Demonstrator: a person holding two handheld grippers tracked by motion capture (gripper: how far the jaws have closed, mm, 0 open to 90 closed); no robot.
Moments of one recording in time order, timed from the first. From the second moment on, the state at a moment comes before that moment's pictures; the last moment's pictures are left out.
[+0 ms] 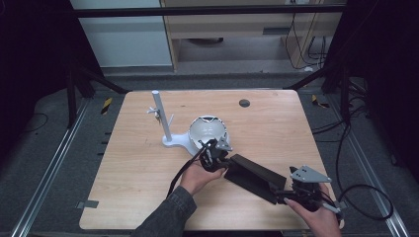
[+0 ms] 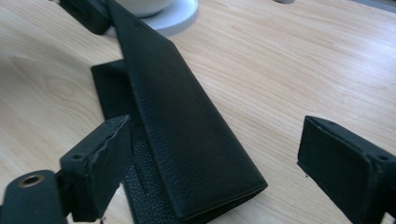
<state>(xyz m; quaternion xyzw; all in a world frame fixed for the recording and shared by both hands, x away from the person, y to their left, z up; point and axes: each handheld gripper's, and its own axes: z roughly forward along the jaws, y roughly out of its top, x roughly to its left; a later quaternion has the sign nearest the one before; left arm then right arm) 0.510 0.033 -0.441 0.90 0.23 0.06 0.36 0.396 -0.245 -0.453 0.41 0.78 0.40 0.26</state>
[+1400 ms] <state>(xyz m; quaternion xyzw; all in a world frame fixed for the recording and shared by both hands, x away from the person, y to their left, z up) 0.544 0.002 -0.437 0.89 0.25 0.06 0.37 0.468 -0.244 -0.437 0.33 0.89 0.28 0.17</state>
